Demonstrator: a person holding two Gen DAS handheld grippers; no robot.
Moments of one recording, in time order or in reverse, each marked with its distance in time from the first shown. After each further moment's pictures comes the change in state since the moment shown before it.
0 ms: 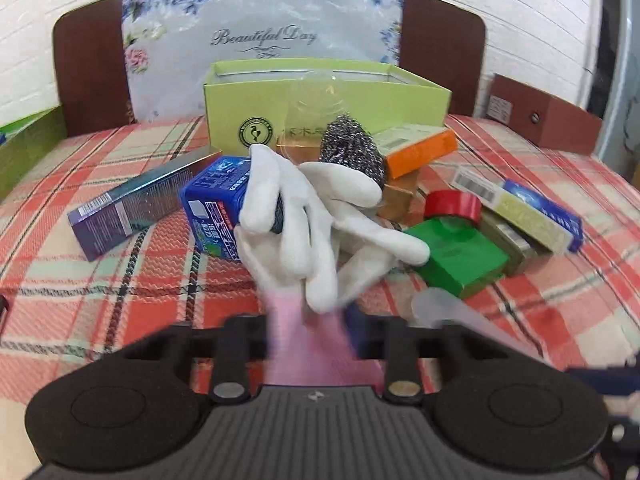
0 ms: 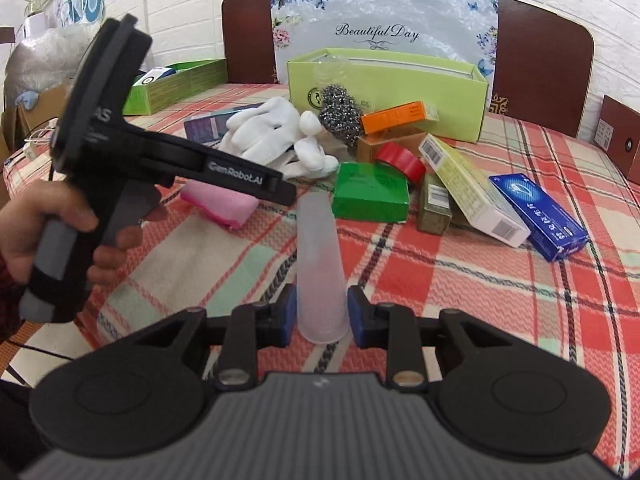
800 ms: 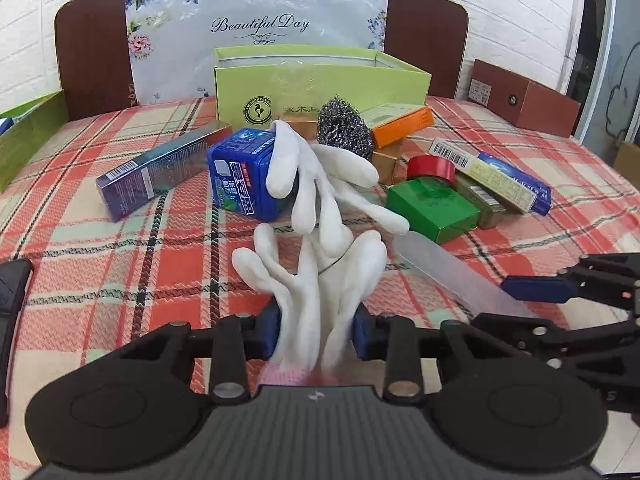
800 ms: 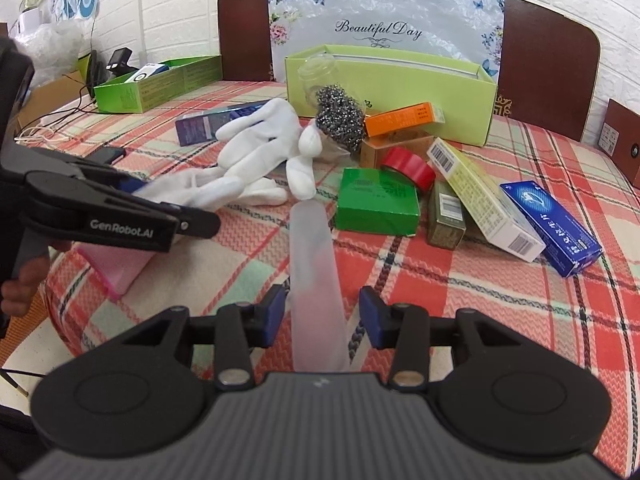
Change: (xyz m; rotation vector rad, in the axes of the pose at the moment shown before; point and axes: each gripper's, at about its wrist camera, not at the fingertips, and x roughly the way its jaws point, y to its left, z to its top) left arm -0.035 0.011 -0.019 0.013 0.045 -0.023; right arm 0.023 0.007 0.011 -0.008 0.000 -0.021
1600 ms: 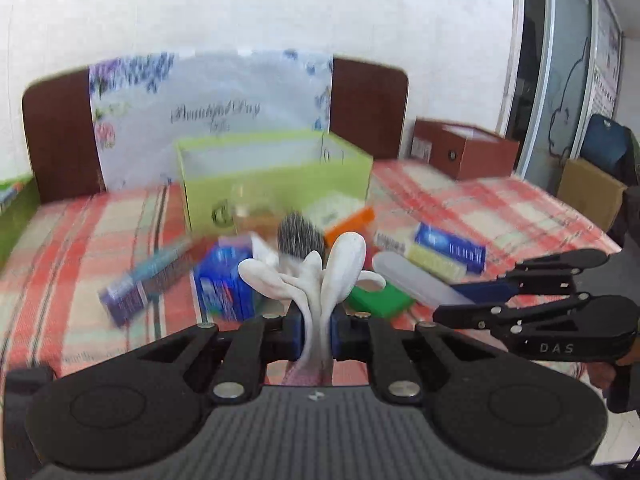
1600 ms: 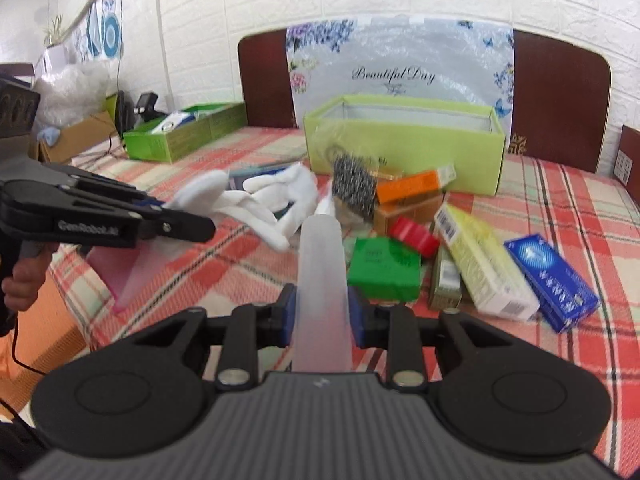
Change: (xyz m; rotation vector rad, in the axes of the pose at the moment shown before) left arm -0.066 0.006 0.058 0.098 -0.173 -0.144; right arm -0.034 -0.021 0.038 0.024 -0.105 0.111
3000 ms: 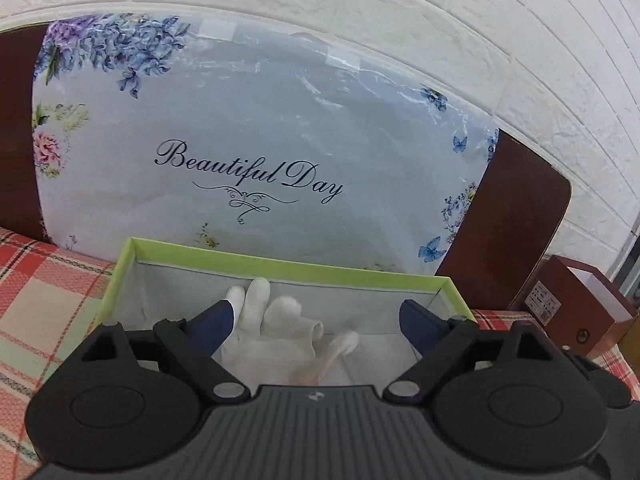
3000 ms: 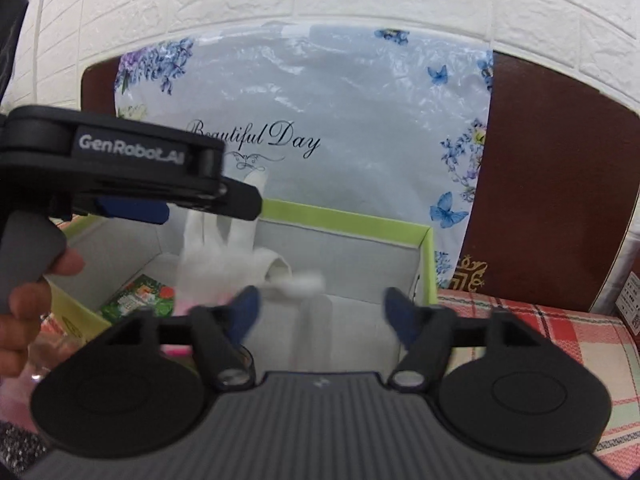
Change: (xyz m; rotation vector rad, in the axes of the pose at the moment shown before) left arm 0.260 0.073 0.154 -0.323 -0.059 0.151; right arm 0.222 -0.166 0.156 -0.044 -0.110 -0.227
